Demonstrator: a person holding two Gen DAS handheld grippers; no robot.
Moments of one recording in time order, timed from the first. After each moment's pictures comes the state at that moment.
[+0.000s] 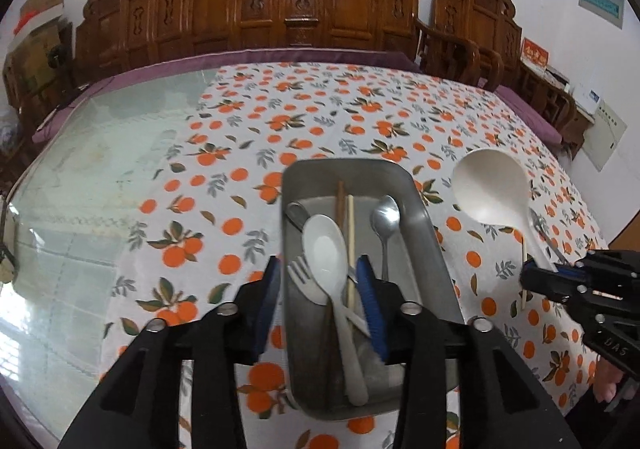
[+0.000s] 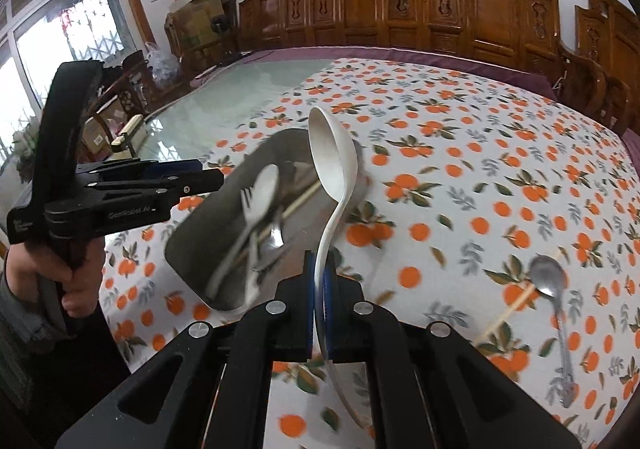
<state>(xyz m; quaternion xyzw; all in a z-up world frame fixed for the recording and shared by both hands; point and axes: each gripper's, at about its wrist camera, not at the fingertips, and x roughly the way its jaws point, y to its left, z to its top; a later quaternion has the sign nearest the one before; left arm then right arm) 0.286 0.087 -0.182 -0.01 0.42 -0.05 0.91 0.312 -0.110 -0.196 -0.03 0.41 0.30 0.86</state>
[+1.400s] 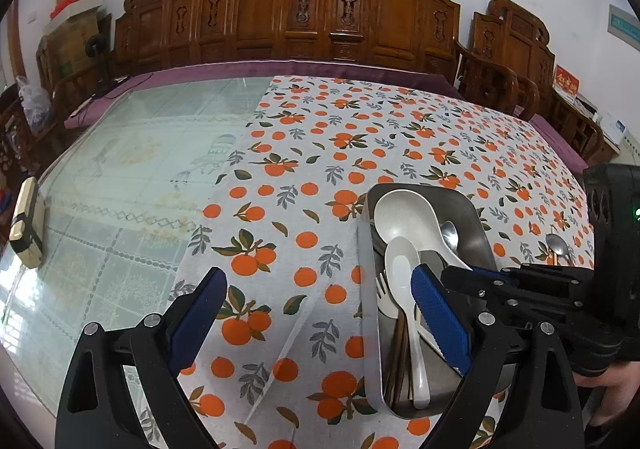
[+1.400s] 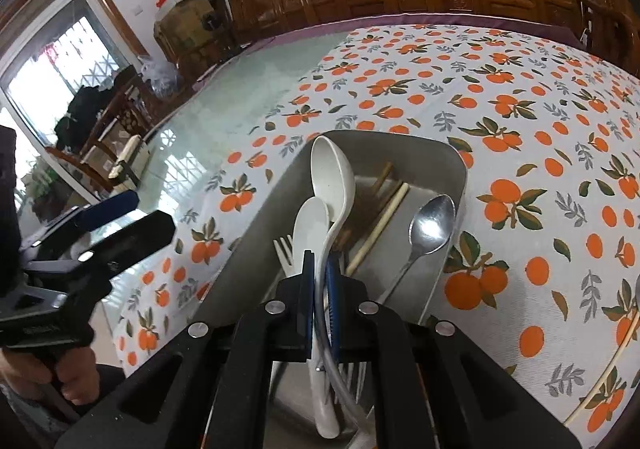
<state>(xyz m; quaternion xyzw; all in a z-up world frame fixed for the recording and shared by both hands) 0.285 0.139 -0.173 -0.03 0.40 0.01 0.92 0.375 -0.025 -0.230 0.05 0.47 0.31 0.83</state>
